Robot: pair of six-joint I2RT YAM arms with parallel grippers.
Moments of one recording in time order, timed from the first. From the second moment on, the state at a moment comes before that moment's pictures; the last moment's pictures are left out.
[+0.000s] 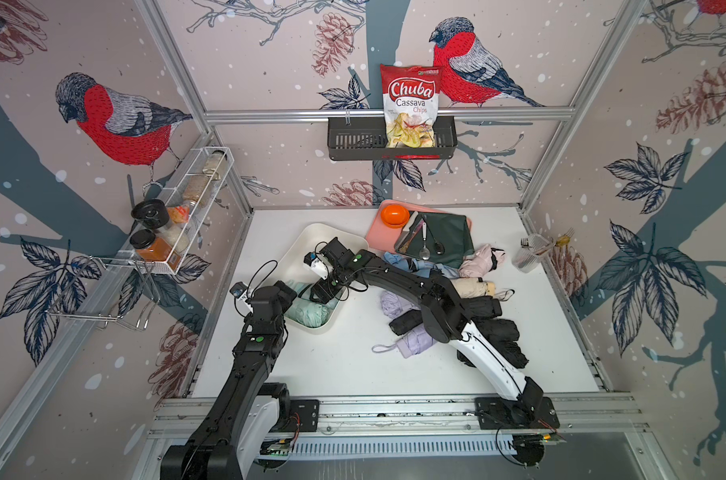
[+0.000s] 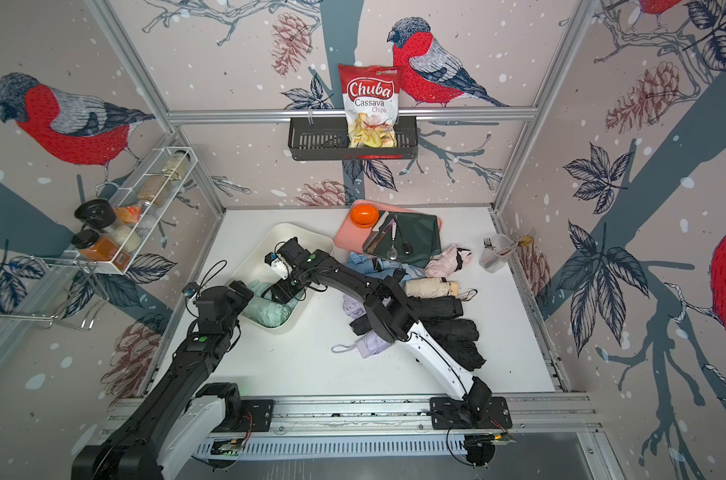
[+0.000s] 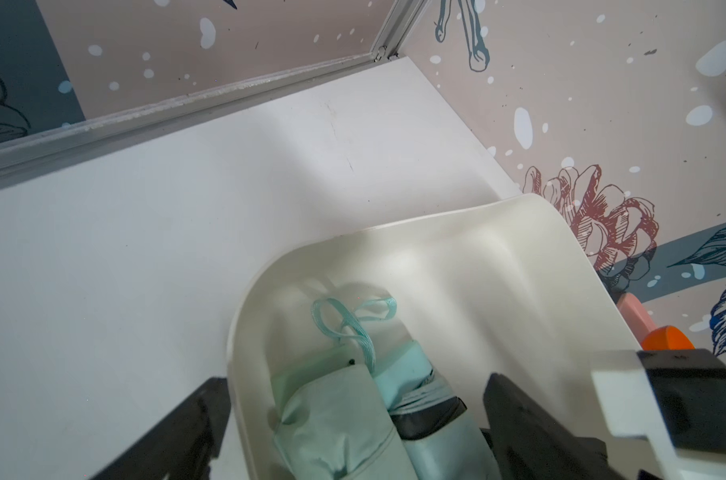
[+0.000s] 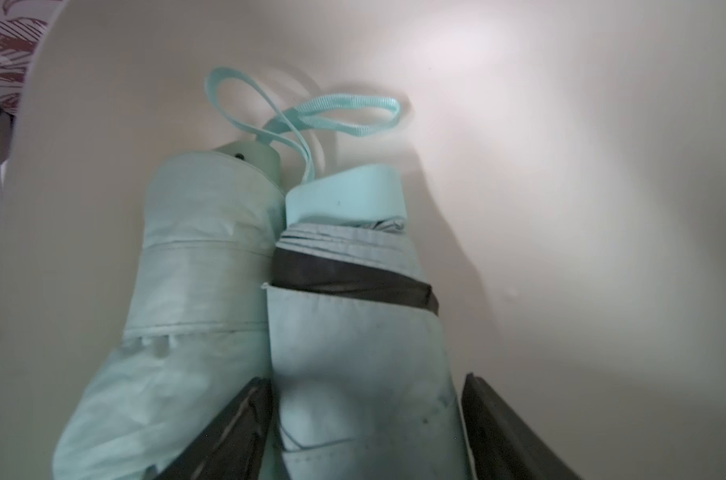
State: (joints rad) left arm -0.01 0.83 0.35 -0.08 -0.30 -0.79; right arm 0.99 2.63 2.38 -0.72 -0.37 -0.01
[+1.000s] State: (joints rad) left arm -0.05 0.77 0.29 -0.07 -0.11 -0.82; right arm 0.94 2.53 2.26 -0.86 -0.48 -0.05
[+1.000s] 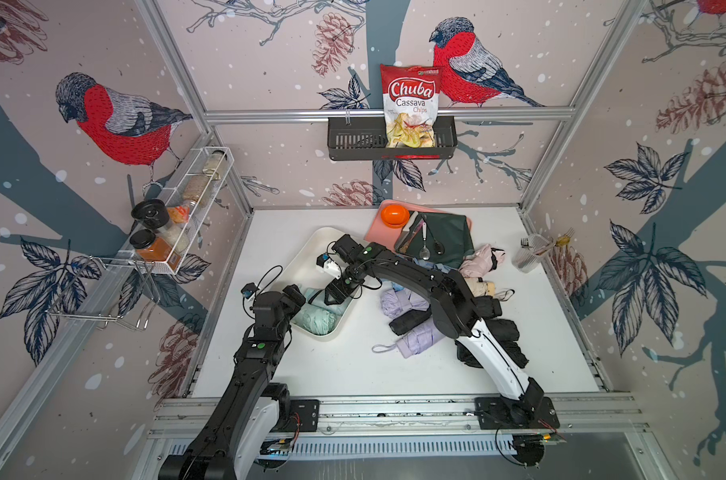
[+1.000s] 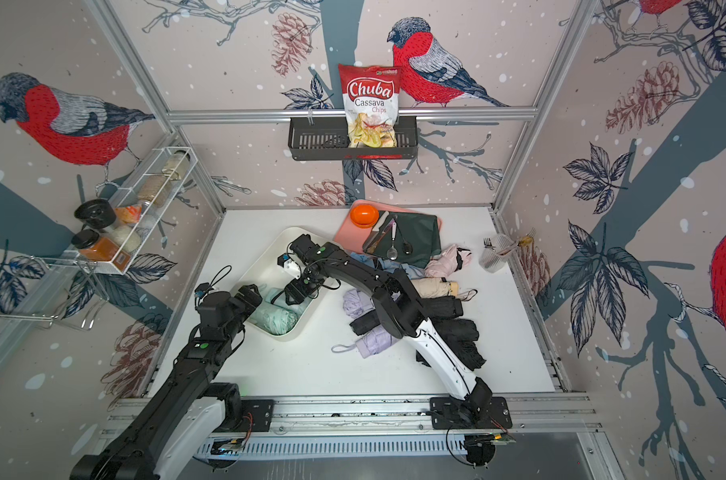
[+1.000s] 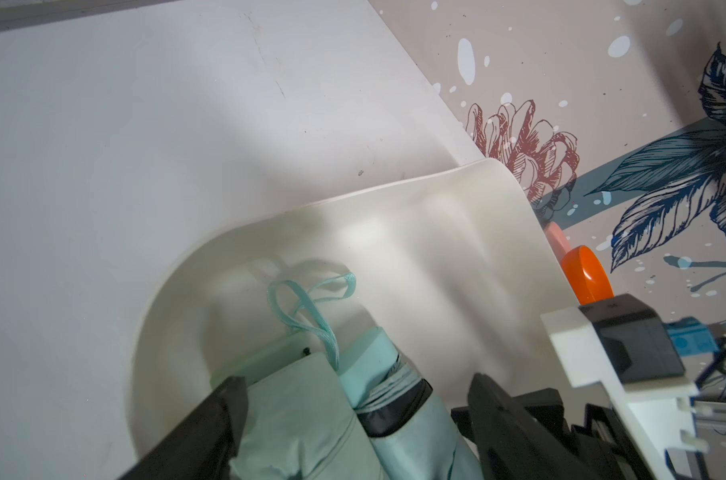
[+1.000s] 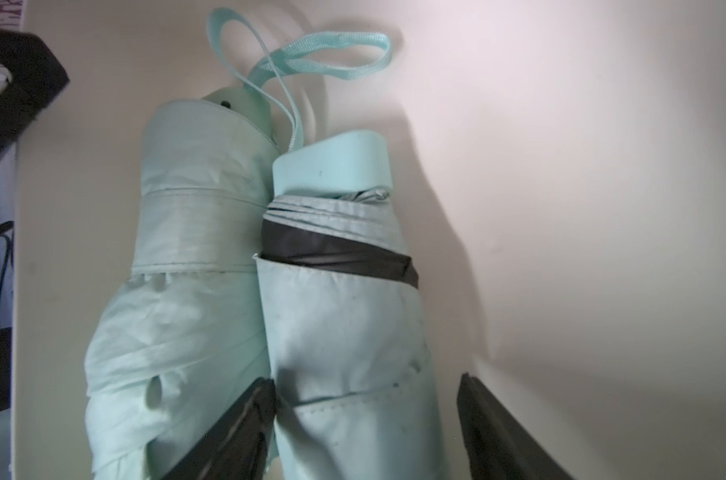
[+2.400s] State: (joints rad) left arm -0.14 0.76 0.26 0.00 -0.17 -0.91; right arm 1.10 2.53 2.35 -0.85 -0.03 0.12
